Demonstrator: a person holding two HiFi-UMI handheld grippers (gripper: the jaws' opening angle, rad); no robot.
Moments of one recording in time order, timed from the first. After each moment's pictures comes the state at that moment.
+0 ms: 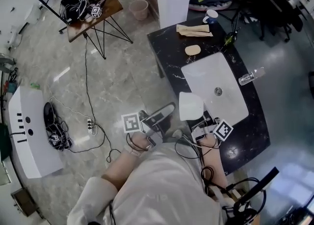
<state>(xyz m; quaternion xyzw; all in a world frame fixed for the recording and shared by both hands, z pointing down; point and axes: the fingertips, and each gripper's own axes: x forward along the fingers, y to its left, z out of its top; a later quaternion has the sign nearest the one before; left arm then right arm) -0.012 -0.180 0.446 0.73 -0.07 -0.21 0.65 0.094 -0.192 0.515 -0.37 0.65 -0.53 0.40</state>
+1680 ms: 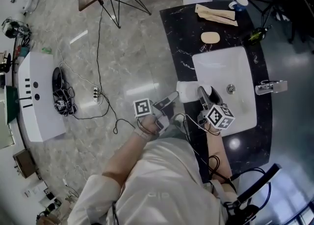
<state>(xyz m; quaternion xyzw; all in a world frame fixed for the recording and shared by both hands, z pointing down) 0.008 -0.218 0.635 0.62 -0.24 -0.20 0.72 0.131 -0.255 0.667 -0.51 0.75 -0.42 0.00</state>
